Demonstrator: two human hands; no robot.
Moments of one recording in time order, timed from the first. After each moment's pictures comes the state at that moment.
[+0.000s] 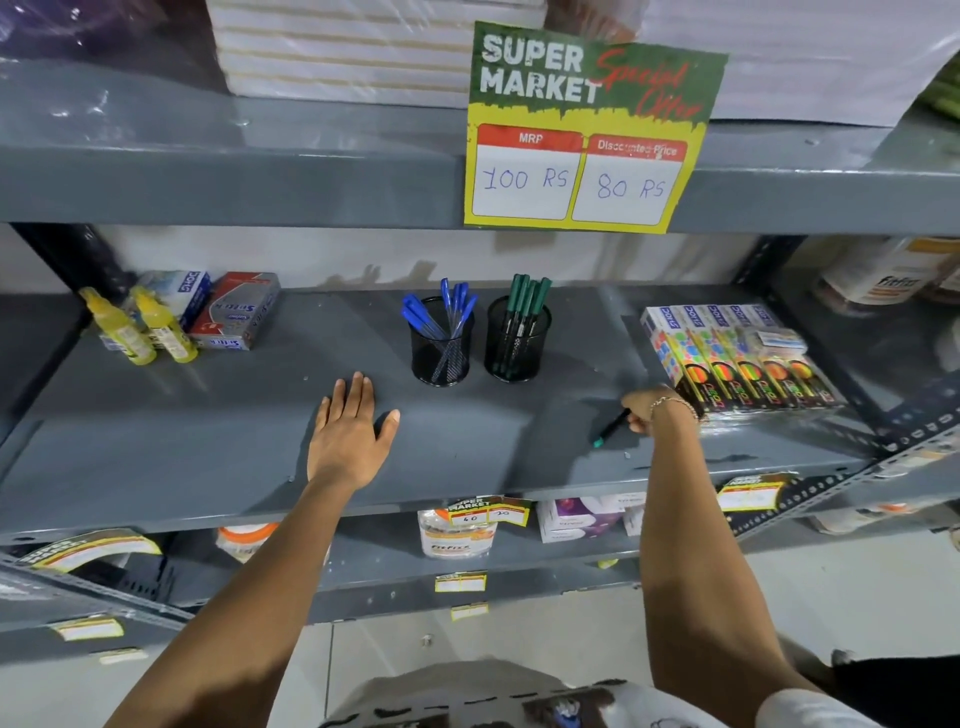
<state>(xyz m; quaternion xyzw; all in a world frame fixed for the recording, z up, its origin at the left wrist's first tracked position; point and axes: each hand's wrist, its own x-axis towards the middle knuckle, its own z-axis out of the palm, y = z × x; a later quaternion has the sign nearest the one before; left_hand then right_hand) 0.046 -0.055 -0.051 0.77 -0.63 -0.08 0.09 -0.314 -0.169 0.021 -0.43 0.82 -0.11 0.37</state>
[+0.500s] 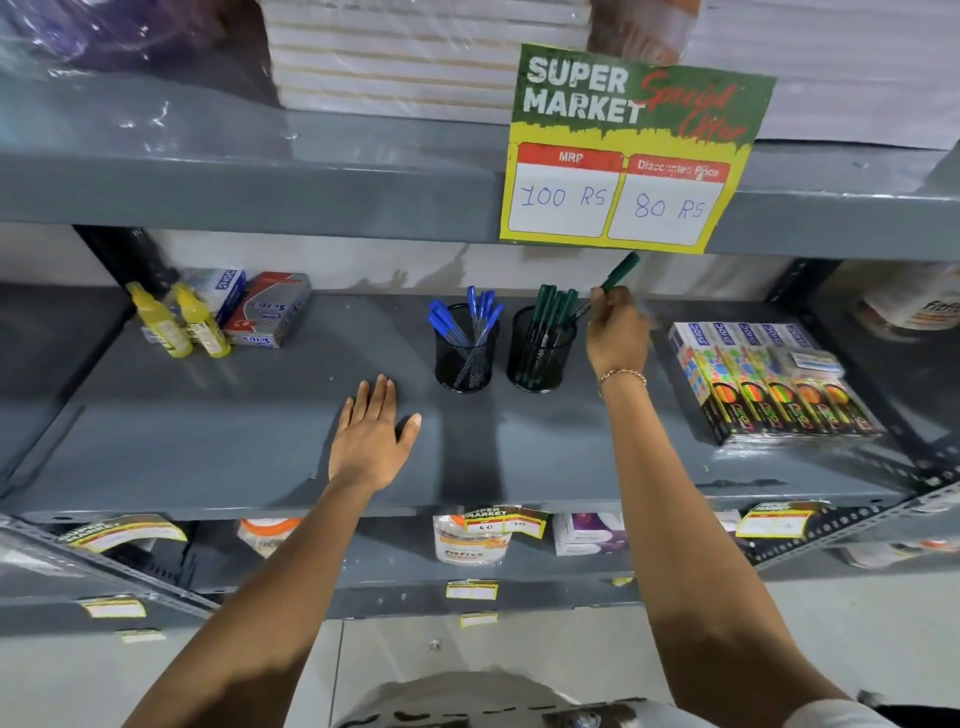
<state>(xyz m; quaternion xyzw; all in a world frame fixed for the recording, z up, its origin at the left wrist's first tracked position) 0.046 -0.055 -0.051 0.77 -0.62 -0.07 0.09 -0.217 -0.179 0.080 -0.62 0.67 -0.39 0.13</state>
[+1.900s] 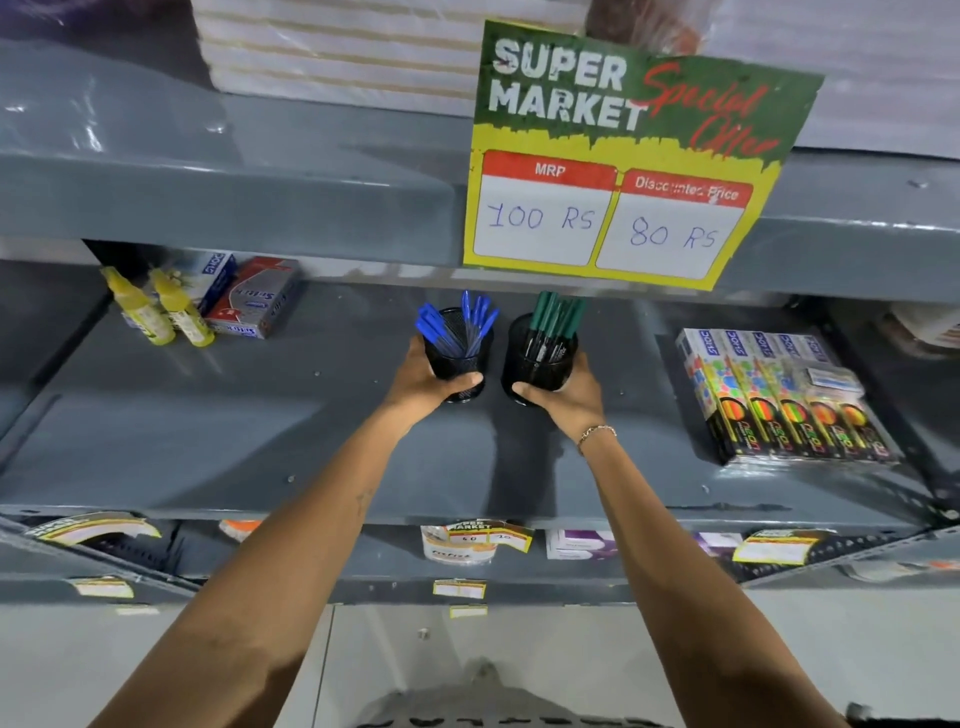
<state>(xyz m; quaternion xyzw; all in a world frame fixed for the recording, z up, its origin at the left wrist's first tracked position) -0.009 -0.130 0.005 0.66 -0.46 -0.40 0.44 -0.212 -0.167 0.013 -0.62 0.59 -0.34 0.39</state>
